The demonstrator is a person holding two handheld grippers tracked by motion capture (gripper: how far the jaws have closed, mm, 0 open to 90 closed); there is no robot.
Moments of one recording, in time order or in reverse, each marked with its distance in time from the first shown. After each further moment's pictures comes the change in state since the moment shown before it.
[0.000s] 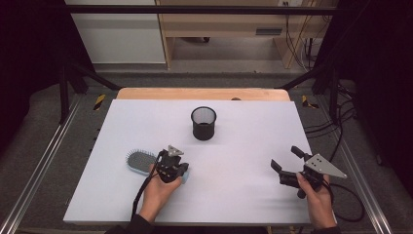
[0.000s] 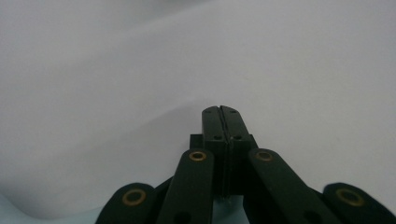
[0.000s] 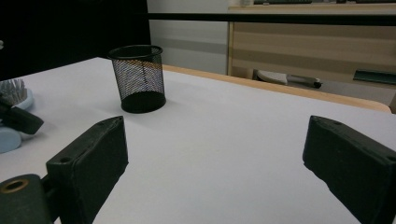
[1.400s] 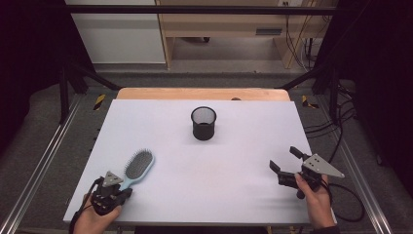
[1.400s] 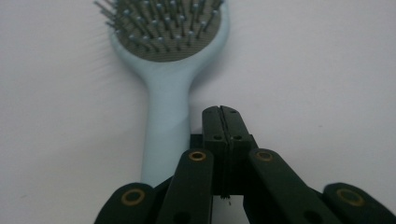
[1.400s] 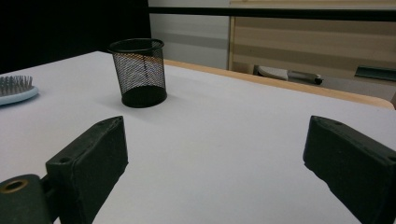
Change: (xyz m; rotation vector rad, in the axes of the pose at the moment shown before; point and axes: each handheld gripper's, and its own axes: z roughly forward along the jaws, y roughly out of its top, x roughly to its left) left arm 0.085 -0.106 -0.116 0.081 0.151 -0.030; right arm 0.002 -0.001 0.002 0.022 0.003 -0.008
